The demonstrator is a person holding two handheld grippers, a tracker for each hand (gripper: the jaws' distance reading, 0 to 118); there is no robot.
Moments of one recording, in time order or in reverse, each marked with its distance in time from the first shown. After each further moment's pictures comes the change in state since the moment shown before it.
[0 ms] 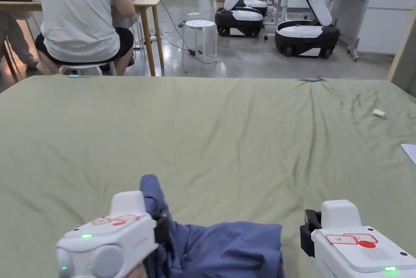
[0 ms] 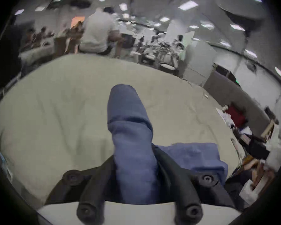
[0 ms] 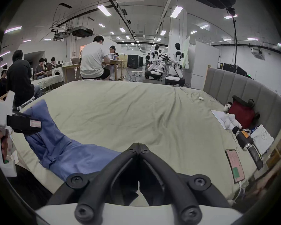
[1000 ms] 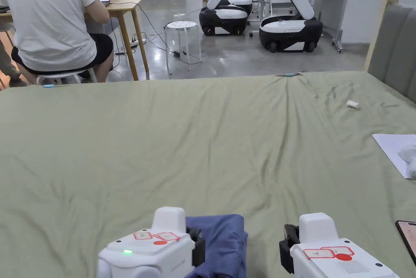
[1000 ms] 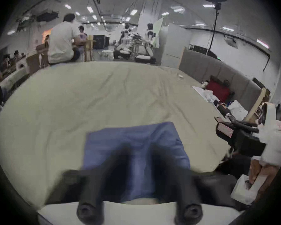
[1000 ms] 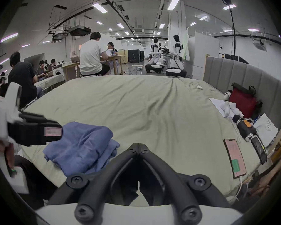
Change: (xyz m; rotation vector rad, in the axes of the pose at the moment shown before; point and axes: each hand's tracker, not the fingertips) left arm 0.114 -0.031 -0.040 -0.126 -0.165 -0.102; right arm 0.047 -0.023 0.010 -0.059 0.064 -0.042
